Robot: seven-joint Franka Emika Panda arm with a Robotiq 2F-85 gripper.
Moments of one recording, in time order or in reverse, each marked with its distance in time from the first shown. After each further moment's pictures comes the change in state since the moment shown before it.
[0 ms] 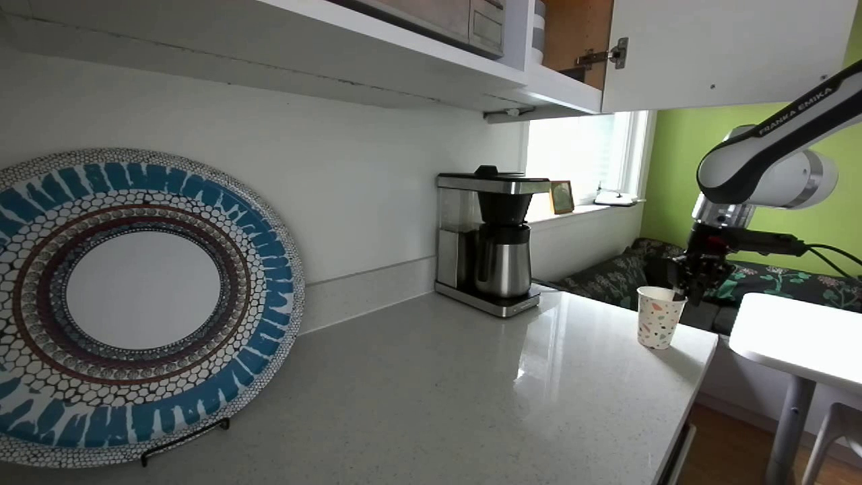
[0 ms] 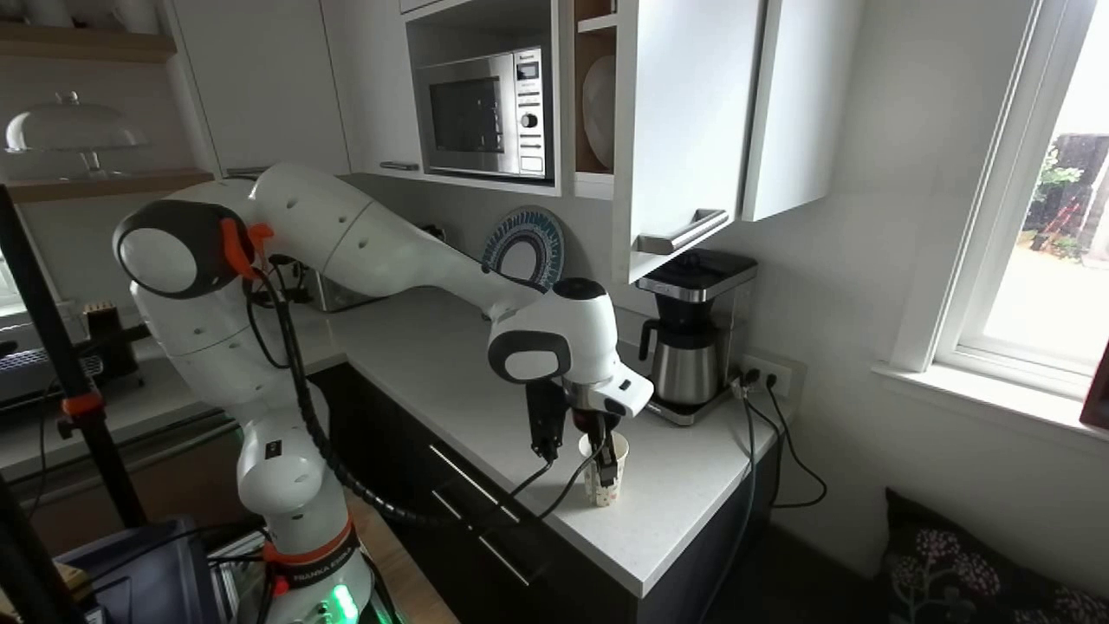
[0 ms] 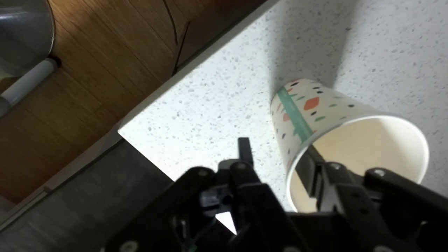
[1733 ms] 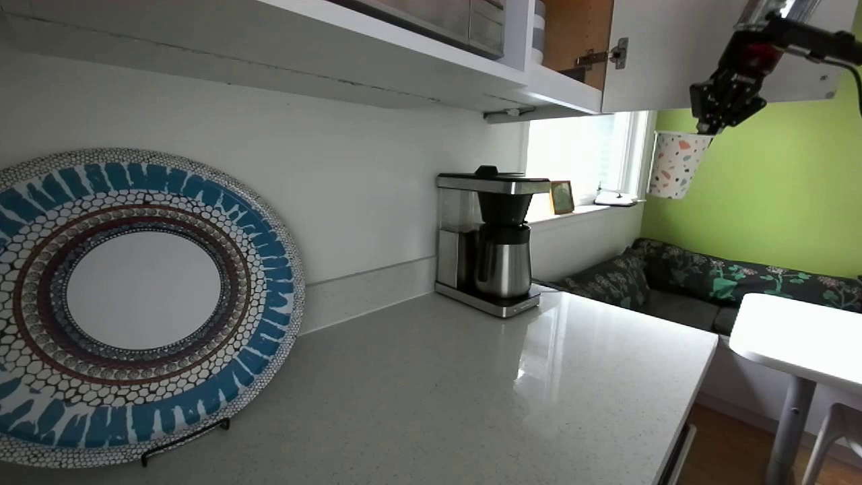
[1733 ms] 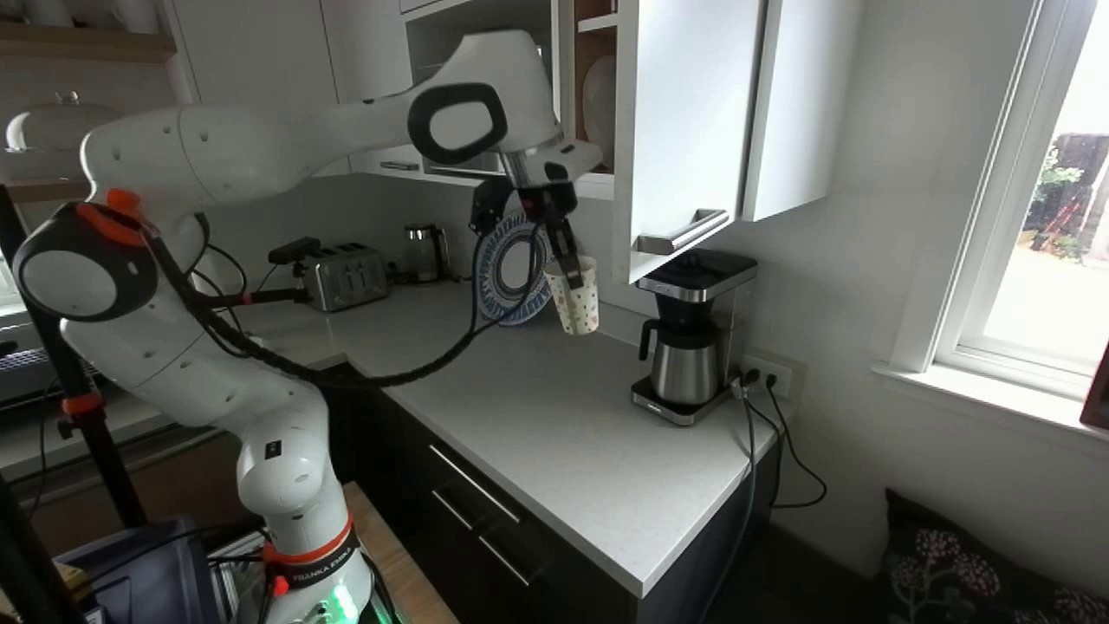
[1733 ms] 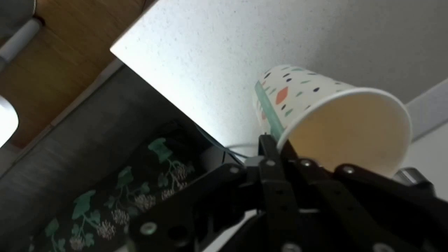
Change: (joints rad) arm 0.007 -0.300 0.176 0.504 0.003 -0.621 0.243
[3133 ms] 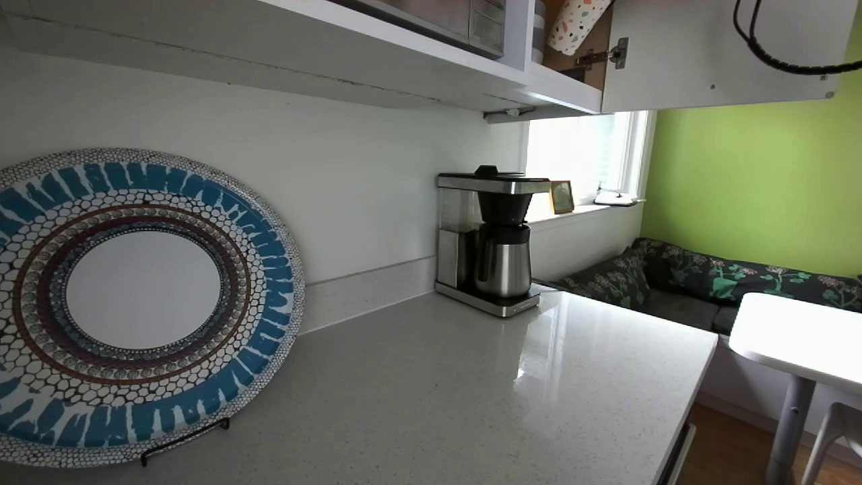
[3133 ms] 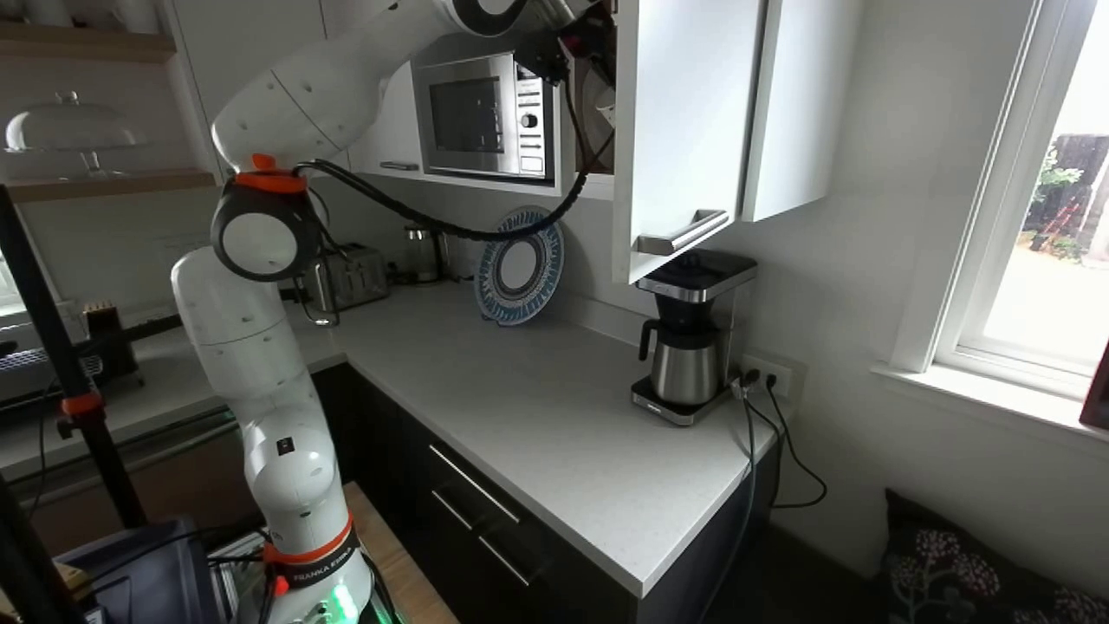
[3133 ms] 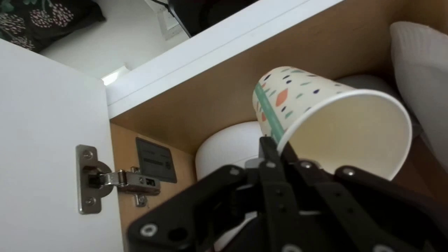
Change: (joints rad) arm 0.133 0.460 -0.011 0.868 0.215 0.055 -0.034
